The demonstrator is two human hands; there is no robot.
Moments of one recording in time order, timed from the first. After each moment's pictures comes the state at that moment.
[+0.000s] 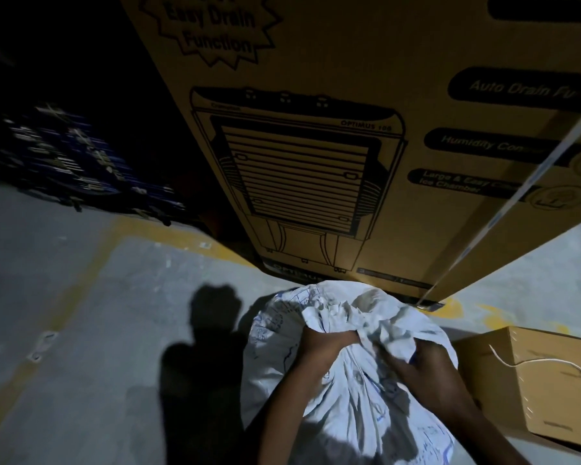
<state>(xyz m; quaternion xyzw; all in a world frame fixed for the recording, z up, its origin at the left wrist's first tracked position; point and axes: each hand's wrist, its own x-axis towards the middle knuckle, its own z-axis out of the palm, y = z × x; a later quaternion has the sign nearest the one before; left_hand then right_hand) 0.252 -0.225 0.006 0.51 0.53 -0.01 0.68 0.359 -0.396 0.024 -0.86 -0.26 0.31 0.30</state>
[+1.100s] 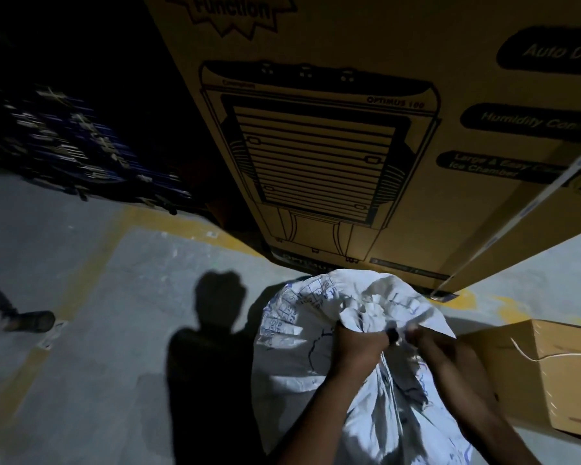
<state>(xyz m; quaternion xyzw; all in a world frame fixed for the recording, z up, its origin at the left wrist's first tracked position) 0.268 -0.250 0.006 0.56 0.52 0.03 0.65 0.330 -0.376 0.041 -0.85 -0.07 0.34 0.40</state>
